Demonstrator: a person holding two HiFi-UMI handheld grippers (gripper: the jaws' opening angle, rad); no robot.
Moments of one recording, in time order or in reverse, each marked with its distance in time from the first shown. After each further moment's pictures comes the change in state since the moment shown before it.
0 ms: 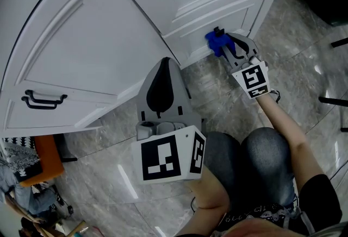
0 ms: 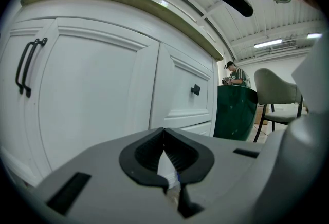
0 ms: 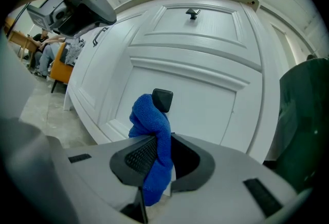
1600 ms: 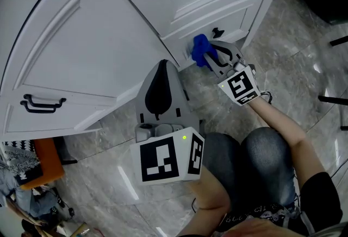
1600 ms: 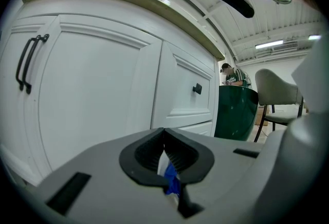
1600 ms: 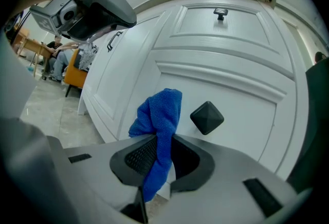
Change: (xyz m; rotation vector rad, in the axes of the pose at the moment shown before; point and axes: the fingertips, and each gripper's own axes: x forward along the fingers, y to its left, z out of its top) left arm 0.002 0.005 -0.004 -0.014 0.004 0.002; right arm 0.015 0.057 0.026 -0.027 -0.047 0.148
